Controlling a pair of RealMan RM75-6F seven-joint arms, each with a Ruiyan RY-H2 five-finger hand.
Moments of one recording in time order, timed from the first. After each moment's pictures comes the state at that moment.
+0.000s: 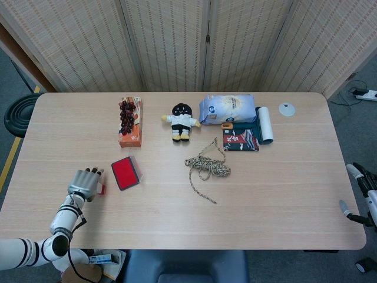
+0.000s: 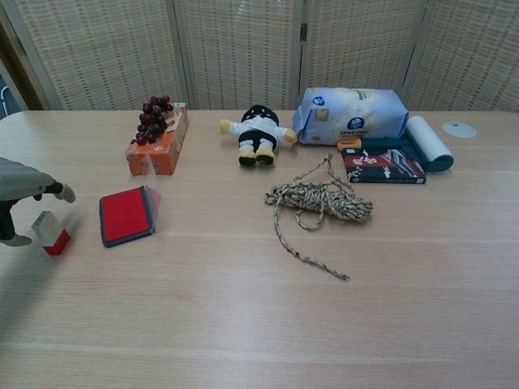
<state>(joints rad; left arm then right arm) -0.90 -1.35 0.12 -1.58 0.46 0.95 0.81 0.07 -0.91 0.02 -1.58 -1.49 1.35 0.44</state>
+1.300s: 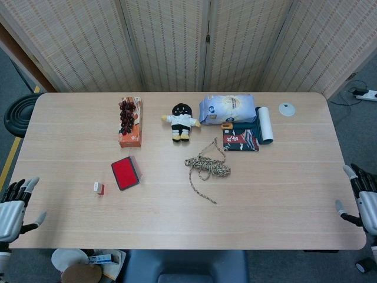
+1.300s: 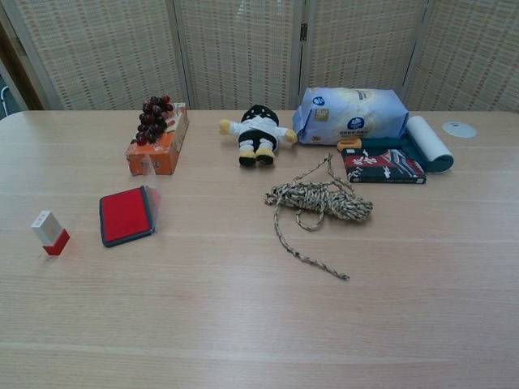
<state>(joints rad) -0.28 -1.12 0.24 -1.56 1.30 1.59 -0.09 0.06 -0.98 0.05 -1.67 -1.39 1.39 0.12</state>
